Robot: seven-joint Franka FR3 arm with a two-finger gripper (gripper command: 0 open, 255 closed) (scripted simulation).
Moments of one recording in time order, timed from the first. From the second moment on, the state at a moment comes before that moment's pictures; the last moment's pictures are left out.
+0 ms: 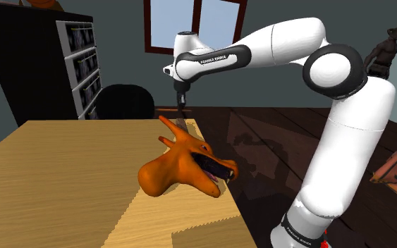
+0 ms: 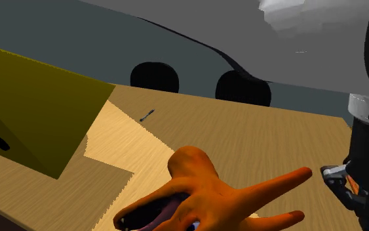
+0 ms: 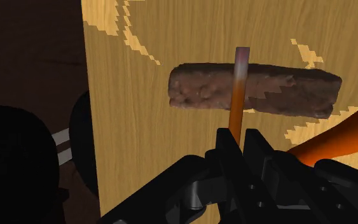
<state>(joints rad) -0.18 0.12 0.16 -1.79 -0.20 2.07 -0.81</state>
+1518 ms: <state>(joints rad) -0.27 0.31 0.09 -1.75 -0.20 2.24 -0.96</state>
